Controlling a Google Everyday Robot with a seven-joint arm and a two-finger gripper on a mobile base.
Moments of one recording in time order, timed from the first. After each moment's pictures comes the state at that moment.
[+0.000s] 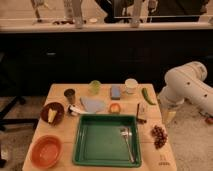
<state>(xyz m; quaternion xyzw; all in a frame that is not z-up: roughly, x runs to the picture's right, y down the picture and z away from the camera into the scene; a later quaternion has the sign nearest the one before) 0.283 0.104 0.685 -0.28 0.02 0.02 0.96</state>
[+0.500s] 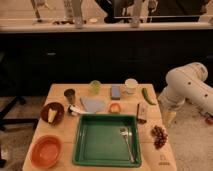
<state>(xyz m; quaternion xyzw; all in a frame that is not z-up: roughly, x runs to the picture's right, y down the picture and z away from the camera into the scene) 0.289 0.112 0.692 -0.29 0.02 0.03 0.96</state>
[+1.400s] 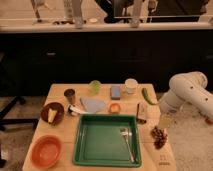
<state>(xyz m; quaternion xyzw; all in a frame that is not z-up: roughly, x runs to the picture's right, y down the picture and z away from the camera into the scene) 0.283 0.143 0.724 -0.32 -0.03 0.11 0.94</state>
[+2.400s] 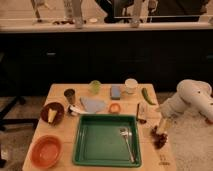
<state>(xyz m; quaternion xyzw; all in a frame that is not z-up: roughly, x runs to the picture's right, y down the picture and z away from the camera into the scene) 0.286 0.175 0.747 -0.36 -0.11 0.16 0.92</state>
